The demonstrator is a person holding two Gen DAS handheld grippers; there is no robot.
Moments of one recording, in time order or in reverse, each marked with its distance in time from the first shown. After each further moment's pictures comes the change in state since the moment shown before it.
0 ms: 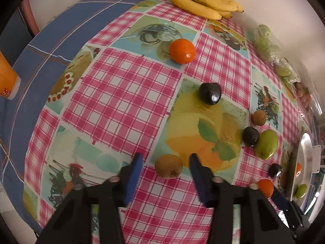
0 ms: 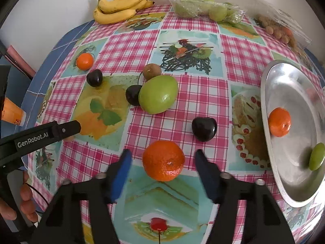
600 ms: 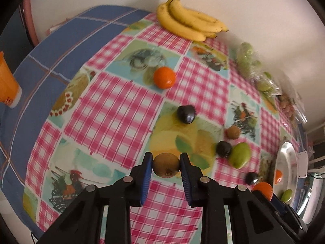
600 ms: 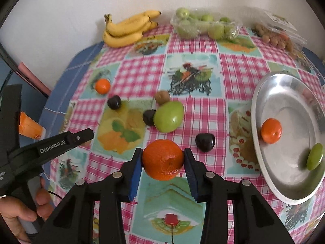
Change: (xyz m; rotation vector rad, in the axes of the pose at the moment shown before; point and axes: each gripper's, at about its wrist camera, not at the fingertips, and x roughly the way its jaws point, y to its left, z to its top) left arm -0.044 -0.004 -0.001 0.010 -0.113 -0.082; right arm -0.050 -0.003 0.005 0.048 -0.112 0.102
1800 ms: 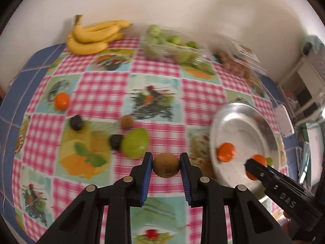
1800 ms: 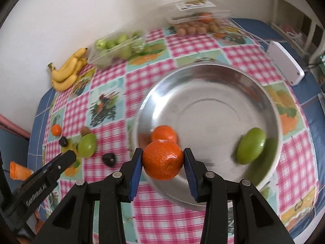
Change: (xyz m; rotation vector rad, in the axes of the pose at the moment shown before) left arm -0.004 -0.175 -0.045 0.363 -0.020 -0.093; right arm -0.051 -0.152 -0.001 0.309 -0.046 -0.140
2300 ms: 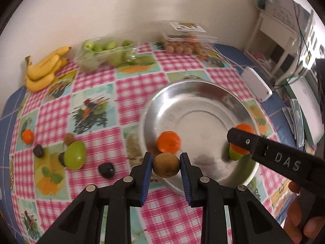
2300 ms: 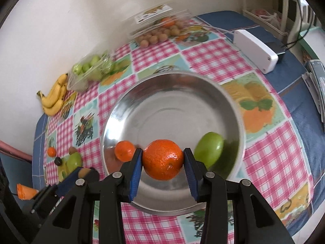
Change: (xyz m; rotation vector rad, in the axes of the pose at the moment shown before) left arm 0.016 -0.108 -0.018 0.295 -0.001 -0.044; right arm -0.022 -0.068 0.012 0.146 -0.045 0.010
